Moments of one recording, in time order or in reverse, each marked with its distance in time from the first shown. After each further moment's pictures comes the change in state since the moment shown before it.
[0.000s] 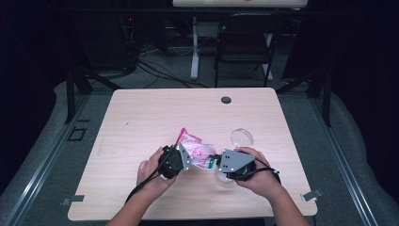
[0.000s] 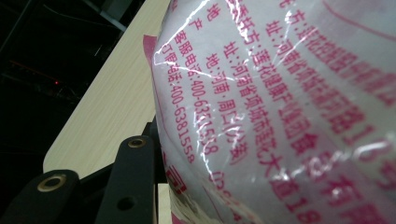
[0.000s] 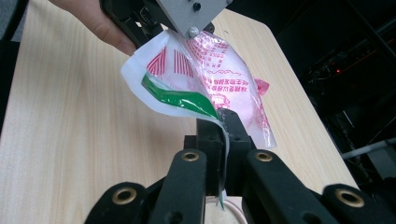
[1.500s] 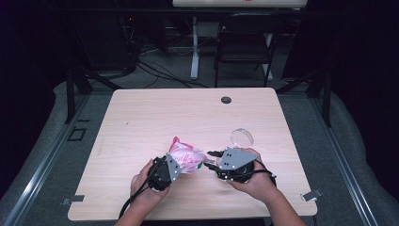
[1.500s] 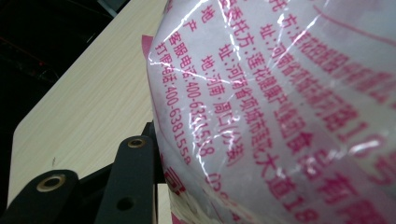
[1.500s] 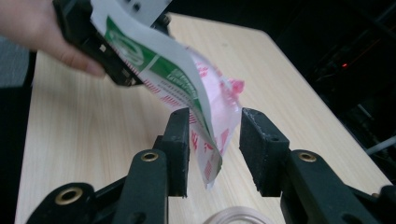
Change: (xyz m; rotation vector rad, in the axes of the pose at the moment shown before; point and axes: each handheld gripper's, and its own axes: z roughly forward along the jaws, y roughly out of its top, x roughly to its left) left arm -0.008 -0.035 -0.014 -0.030 -0.032 -0.135; right arm 0.003 -0.002 0.005 -0.058 0.004 0.134
